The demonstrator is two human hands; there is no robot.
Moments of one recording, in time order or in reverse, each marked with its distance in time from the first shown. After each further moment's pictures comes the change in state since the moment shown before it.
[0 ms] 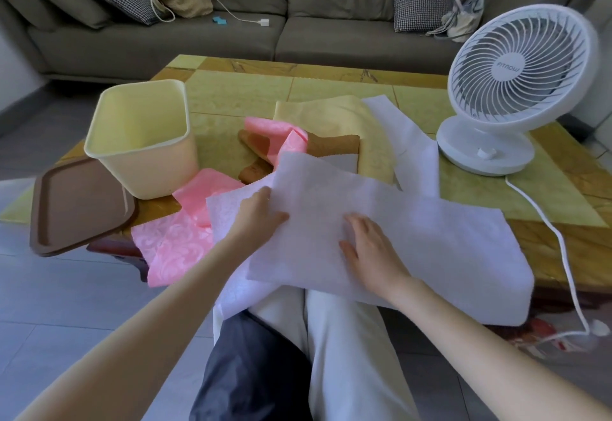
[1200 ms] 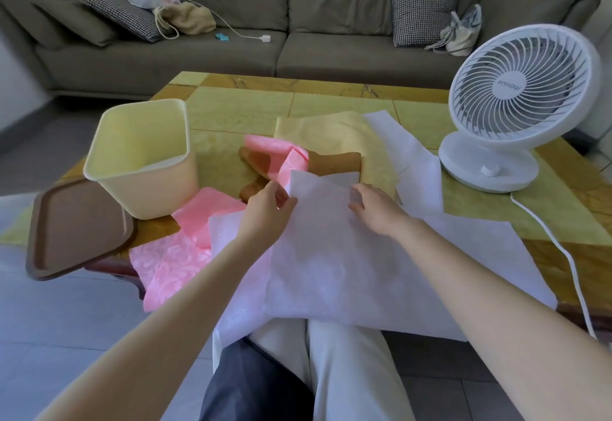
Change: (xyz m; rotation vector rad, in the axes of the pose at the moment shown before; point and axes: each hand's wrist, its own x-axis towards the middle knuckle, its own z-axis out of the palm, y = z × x) left_hand 0.030 0.023 0.000 -0.139 0.165 0.075; right_hand 0.103 0.020 -0.047 0.037 -0.118 0.164
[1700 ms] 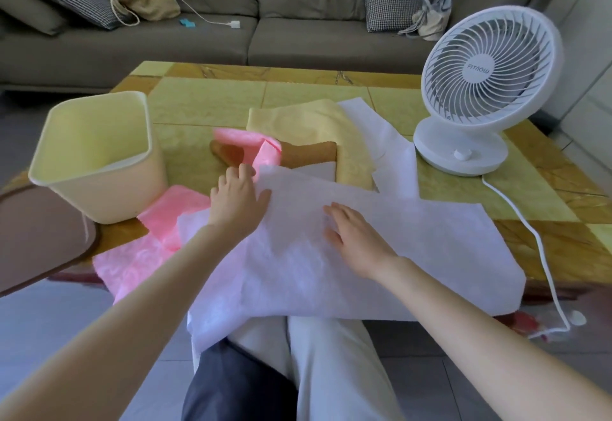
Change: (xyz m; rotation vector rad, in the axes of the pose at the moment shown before) left_hand 0.015 0.003 0.002 0.449 -0.042 0.087; right_hand -0.062 0.004 0.030 -0.016 0.011 -0.148
